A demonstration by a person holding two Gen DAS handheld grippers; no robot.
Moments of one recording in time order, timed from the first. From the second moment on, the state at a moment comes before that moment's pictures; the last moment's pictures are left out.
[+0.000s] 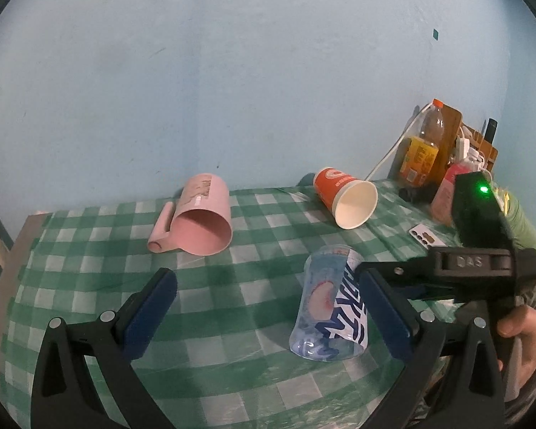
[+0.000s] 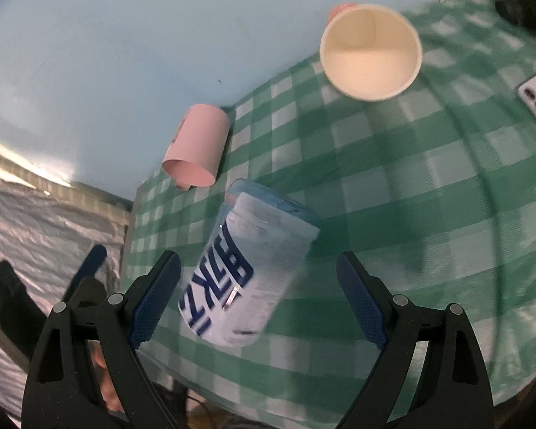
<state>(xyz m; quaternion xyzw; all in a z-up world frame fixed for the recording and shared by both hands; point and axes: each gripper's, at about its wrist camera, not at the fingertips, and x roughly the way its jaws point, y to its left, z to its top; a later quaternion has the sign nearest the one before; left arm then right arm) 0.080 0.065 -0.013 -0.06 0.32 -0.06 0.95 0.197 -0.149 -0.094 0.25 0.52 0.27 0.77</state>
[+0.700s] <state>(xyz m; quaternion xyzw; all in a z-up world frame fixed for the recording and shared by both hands) 0.081 0.068 -0.015 -0.06 0.32 -0.06 0.94 0.223 -0.142 -0.112 0.27 0.52 0.27 0.76</state>
